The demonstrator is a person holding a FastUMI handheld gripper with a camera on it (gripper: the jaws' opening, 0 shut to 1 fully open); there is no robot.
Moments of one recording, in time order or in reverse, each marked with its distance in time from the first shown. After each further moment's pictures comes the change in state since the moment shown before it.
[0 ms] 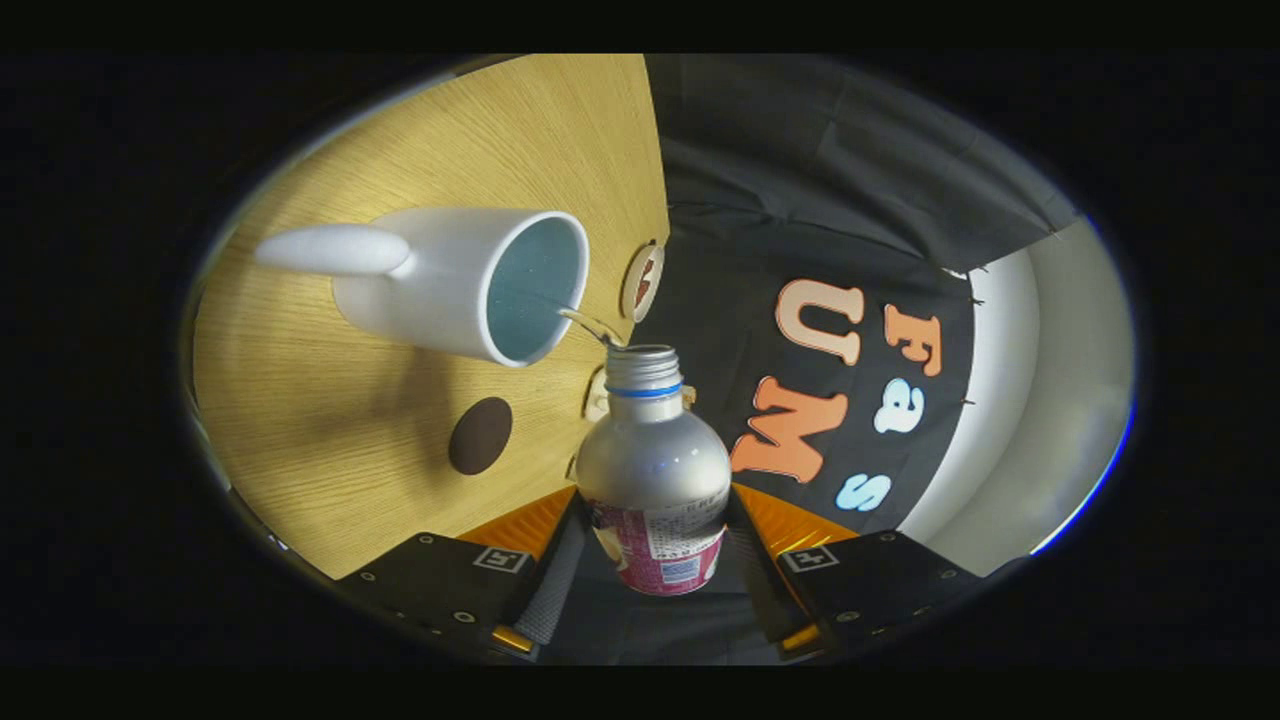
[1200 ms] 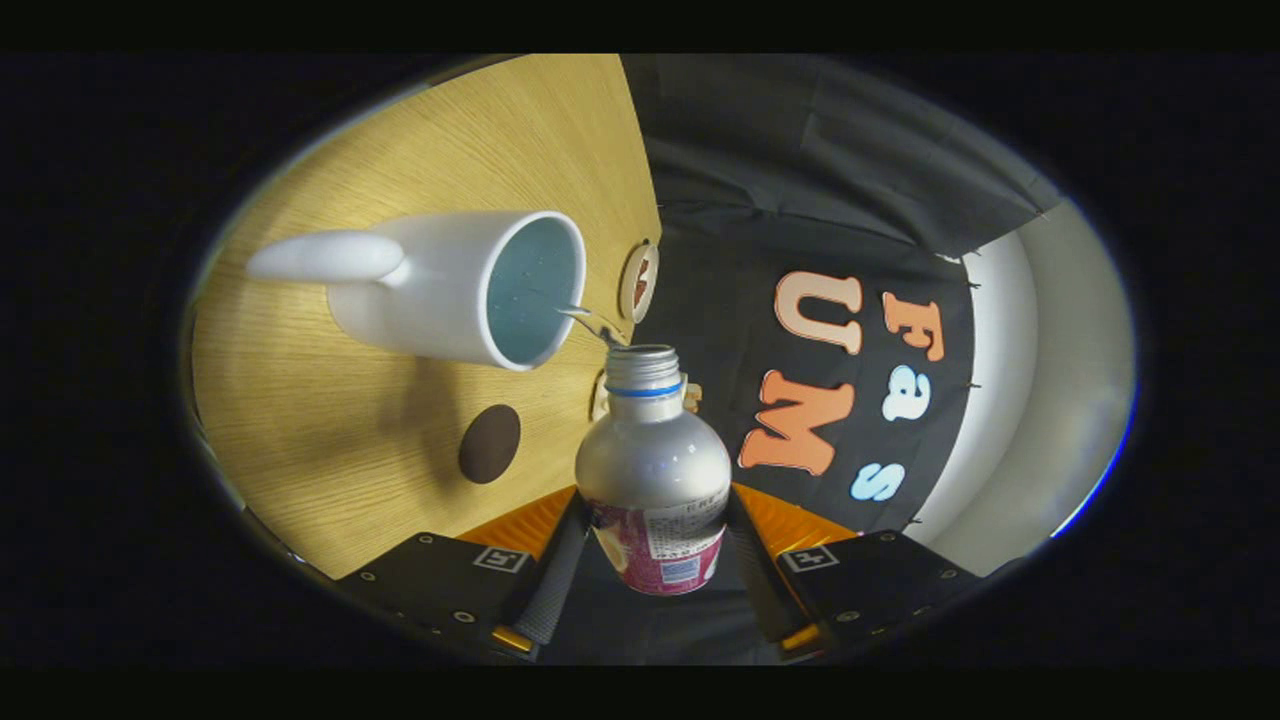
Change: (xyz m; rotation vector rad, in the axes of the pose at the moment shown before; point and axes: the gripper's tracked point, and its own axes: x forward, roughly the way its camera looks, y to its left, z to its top) arm 0.001 0.006 -0.003 0.068 0.007 0.012
